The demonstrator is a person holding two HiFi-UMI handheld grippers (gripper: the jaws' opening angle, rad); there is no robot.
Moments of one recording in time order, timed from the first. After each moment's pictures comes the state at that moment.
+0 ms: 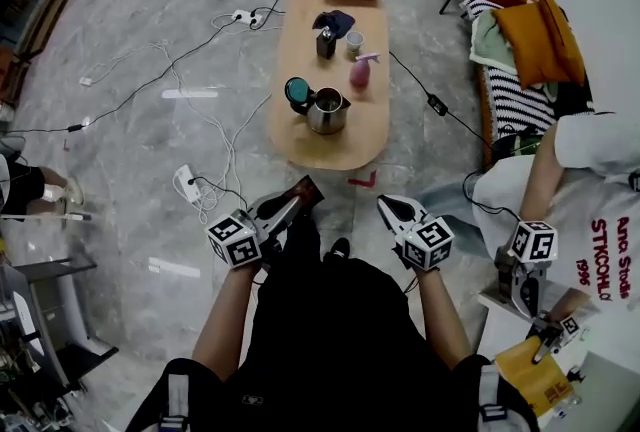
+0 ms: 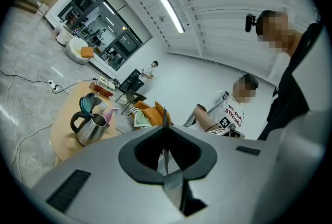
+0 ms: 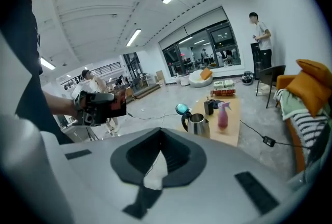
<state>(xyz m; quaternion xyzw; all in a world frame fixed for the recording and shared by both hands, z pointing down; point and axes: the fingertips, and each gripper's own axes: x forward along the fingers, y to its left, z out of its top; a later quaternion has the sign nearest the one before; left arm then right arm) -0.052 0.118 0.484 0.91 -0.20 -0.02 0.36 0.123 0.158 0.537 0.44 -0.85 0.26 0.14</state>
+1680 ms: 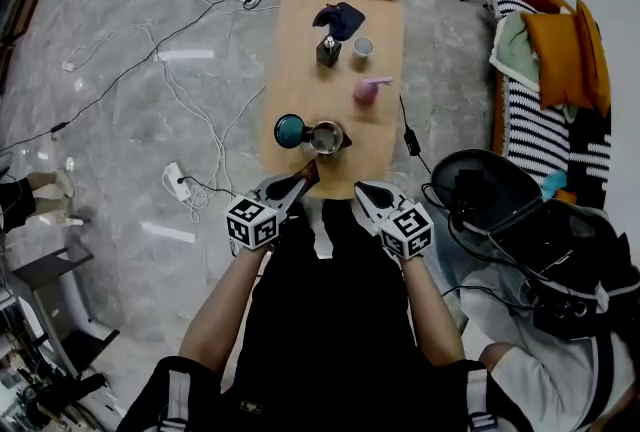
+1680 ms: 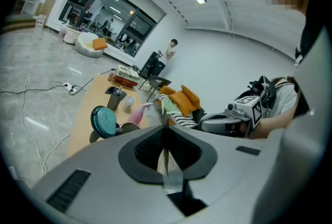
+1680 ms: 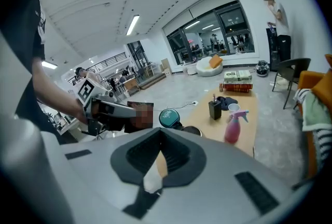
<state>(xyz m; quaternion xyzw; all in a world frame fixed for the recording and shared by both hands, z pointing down) 0.013 -0.097 0.604 0.88 -0.27 0.14 0.37 0.123 -0.063 0.592 0.37 -0.86 0.29 0.19</state>
